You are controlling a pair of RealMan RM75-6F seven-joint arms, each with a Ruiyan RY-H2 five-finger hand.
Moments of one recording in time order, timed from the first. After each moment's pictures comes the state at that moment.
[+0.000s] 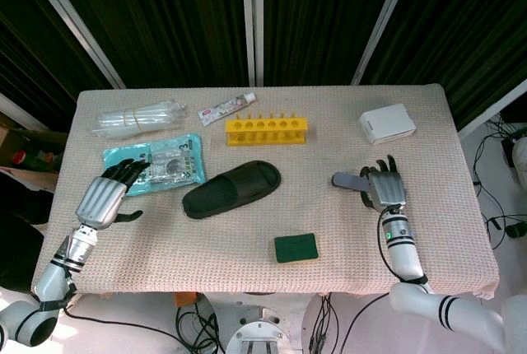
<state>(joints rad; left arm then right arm) -0.40 -1.31 -0.04 -1.44 1.52 1.26 -0.02 0.55 -1.65 0.19 -1.29 -0.99 1.11 -0.48</state>
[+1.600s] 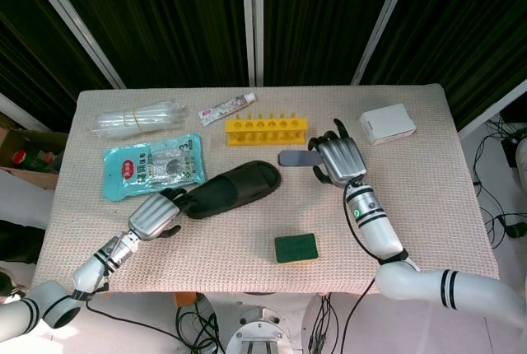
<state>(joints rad) -0.55 -1.48 0.06 -1.25 1.72 1.11 -0.04 0.81 -1.44 0.34 -1.72 -0.81 1.03 -0.71</state>
